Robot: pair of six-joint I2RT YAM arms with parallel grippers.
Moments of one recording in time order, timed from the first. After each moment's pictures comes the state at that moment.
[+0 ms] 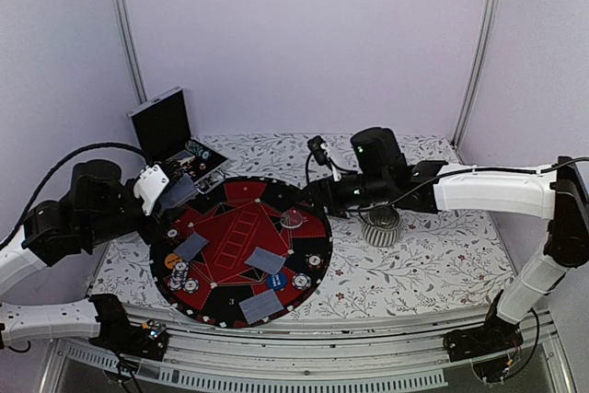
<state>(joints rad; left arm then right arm) -0.82 0.68 0.79 -0.61 -0.32 0.30 0.88 1.59 1.18 -0.03 -0.29 0.34</state>
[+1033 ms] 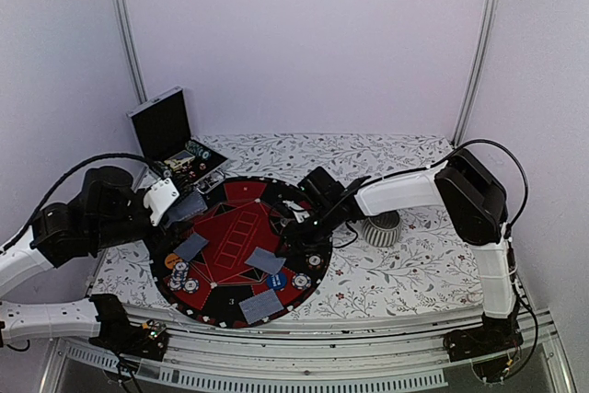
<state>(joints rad) -0.82 0.70 0.74 -0.63 -0.25 0.32 0.89 2.18 1.47 -0.28 -0.56 0.43</state>
